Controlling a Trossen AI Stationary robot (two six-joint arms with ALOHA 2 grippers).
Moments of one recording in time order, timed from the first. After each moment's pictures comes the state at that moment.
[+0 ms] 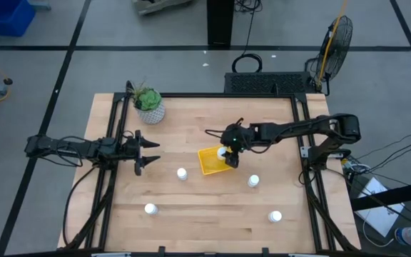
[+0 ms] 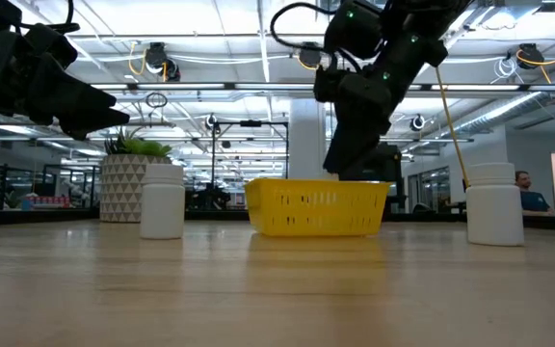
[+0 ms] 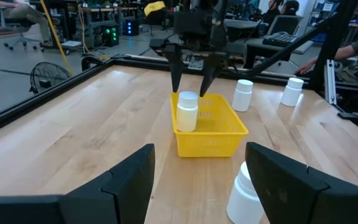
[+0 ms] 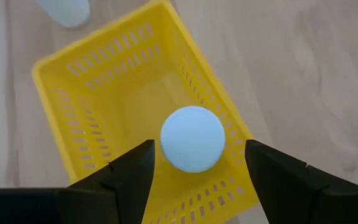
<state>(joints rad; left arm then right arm) -0.09 0.20 0.01 0.05 -0.18 -0.13 -0.12 1.60 0.97 -0.32 -0.03 0.17</state>
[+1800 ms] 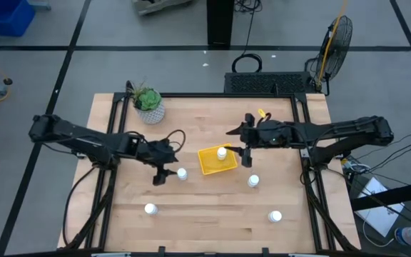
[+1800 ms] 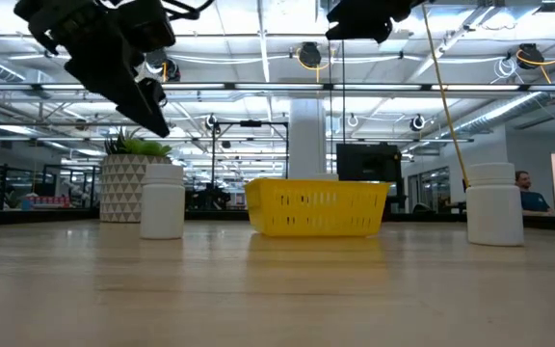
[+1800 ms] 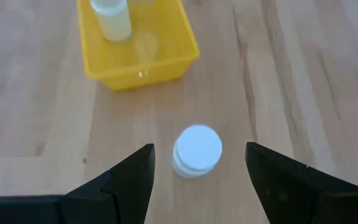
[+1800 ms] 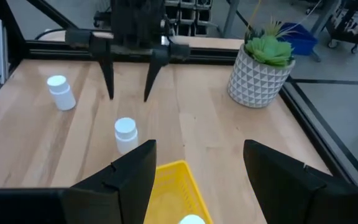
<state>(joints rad) -0.13 1.19 0.71 -0.35 0.03 -0.14 0.05 1.20 0.97 -0.20 0.19 -0.02</state>
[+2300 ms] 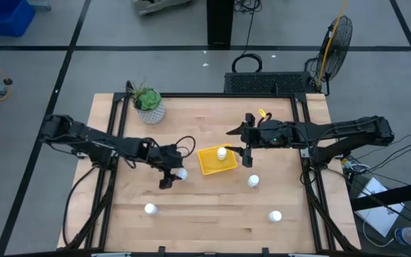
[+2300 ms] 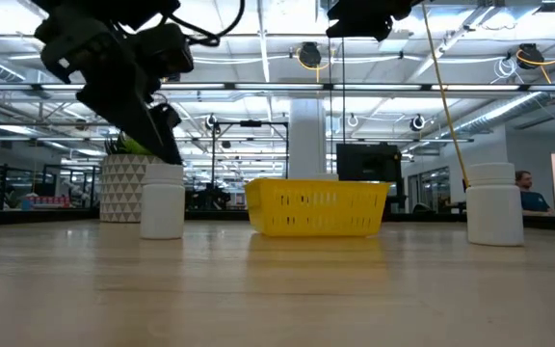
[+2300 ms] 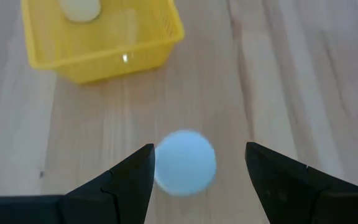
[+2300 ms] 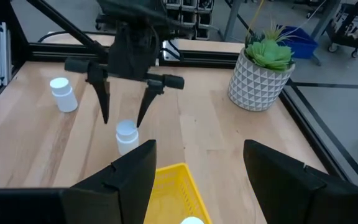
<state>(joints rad) -0.12 1.36 0.71 -0.23 0.10 -0.13 0.05 1.19 0.97 -0.20 0.18 -0.02</state>
